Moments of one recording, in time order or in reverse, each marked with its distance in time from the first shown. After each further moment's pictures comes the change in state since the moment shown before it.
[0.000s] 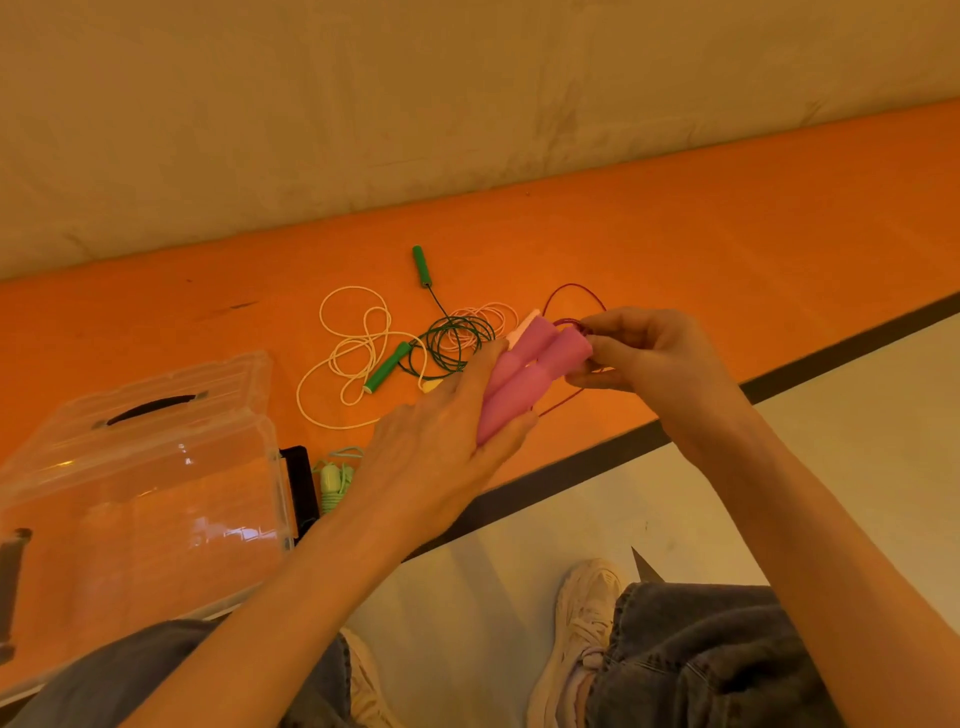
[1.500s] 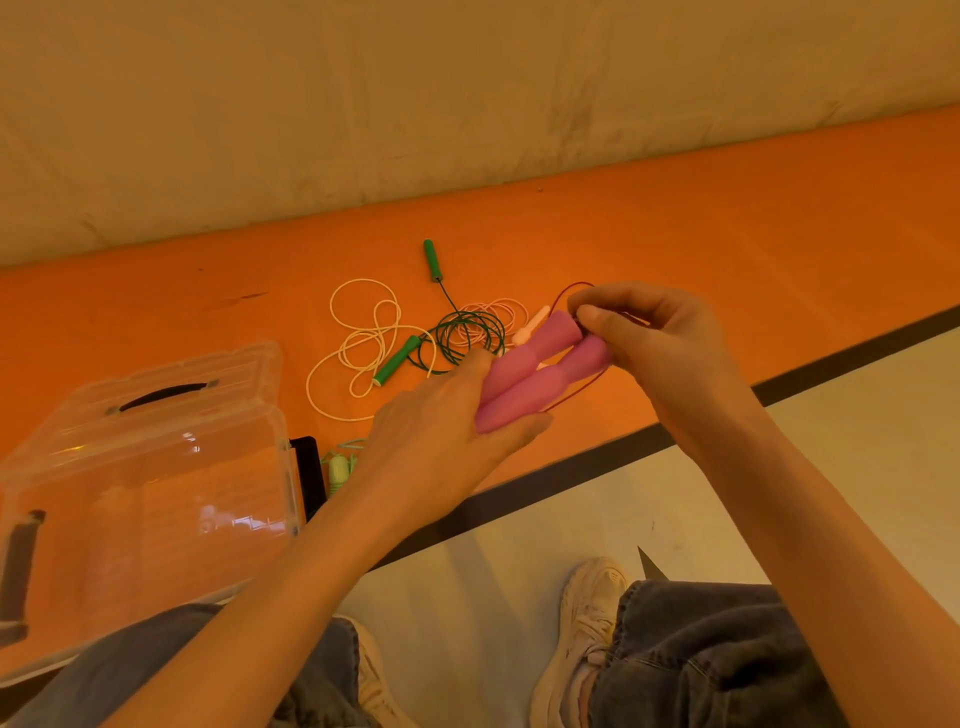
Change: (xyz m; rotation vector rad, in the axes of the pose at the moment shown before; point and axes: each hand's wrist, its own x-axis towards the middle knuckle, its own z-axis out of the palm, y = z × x) left_hand 0.003 0.000 -0.016 0.008 -0.074 -0.120; right_hand 0.002 -0.008 0.015 0.047 0.074 -0.100
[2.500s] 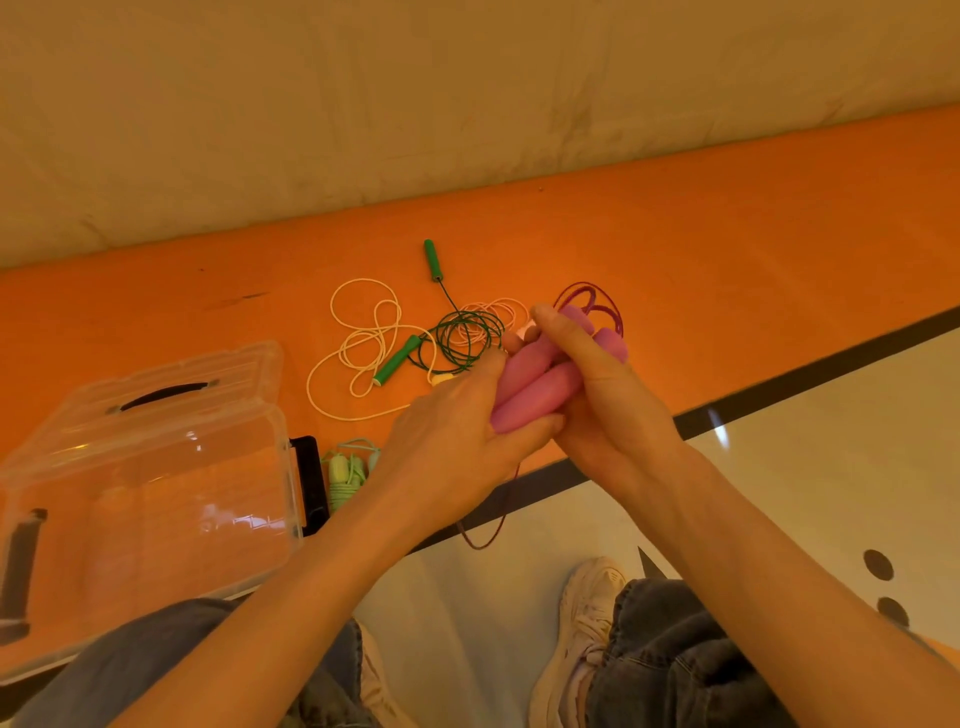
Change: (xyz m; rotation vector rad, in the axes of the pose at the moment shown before) left_hand 0.001 0.009 0.010 -0.209 0.029 0.030; right_hand -0.017 0.004 0.047 0.903 -0.059 0.439
